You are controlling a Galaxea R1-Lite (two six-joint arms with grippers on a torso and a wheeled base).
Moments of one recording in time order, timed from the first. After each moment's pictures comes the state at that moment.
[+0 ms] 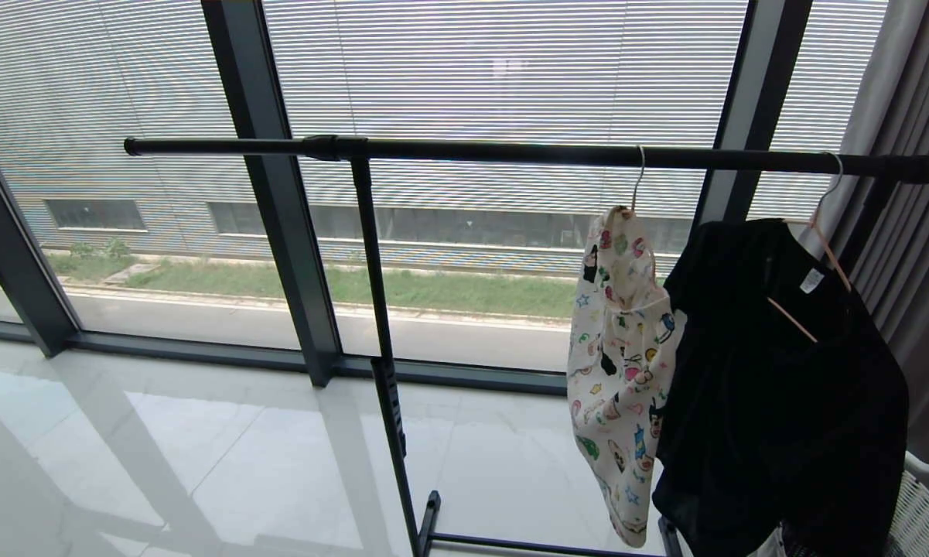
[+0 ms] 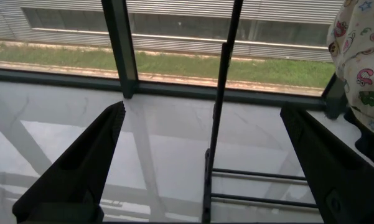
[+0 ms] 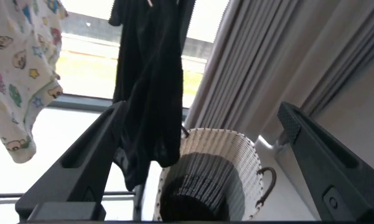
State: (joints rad) left arm -0.08 0.09 0.00 0.01 0.04 0.01; right arm 0.00 0.00 0.00 -0.08 -0.09 -0.20
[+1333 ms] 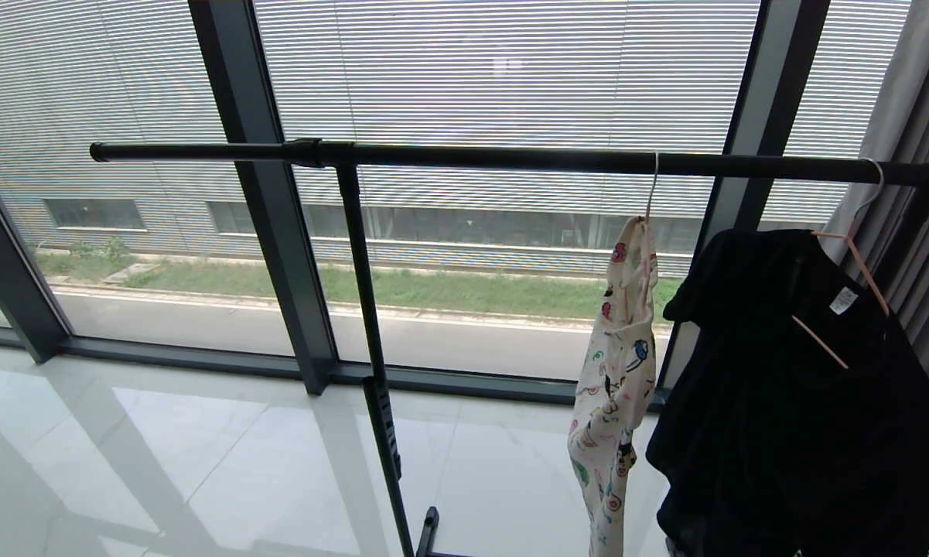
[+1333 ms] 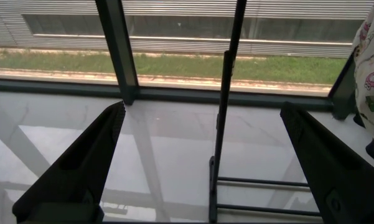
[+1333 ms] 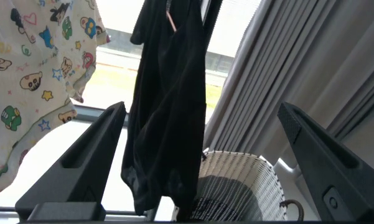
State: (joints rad) left arm -0.09 0.09 0.00 0.01 0.04 0.05; right arm 0.00 0.00 0.00 -0.08 -0.07 -0.19
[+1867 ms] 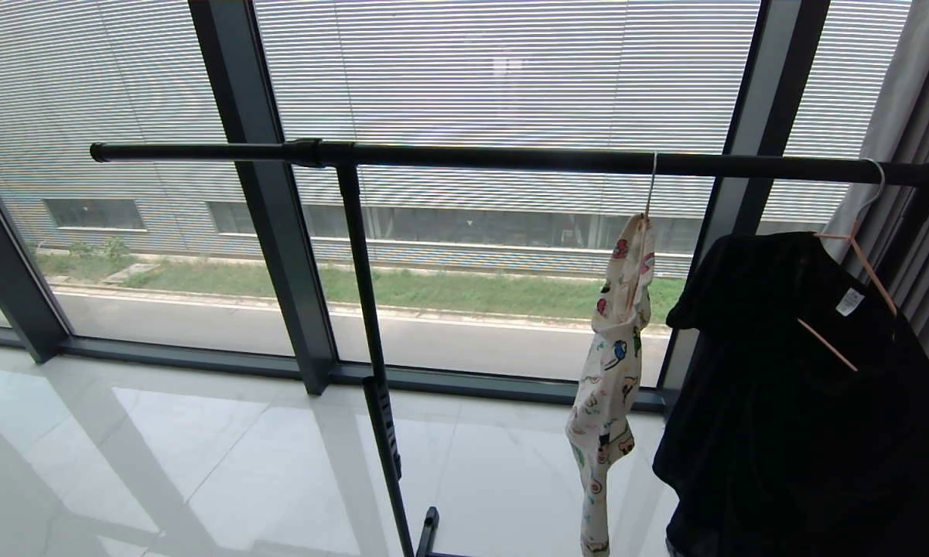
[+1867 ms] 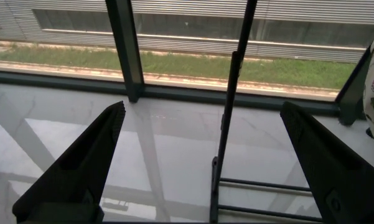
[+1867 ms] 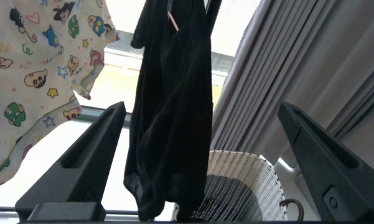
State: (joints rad) left arm 0.00 0.09 0.00 0.01 0.04 0.04; right arm 0.00 0.00 0.00 -0.08 -0.07 -0.19
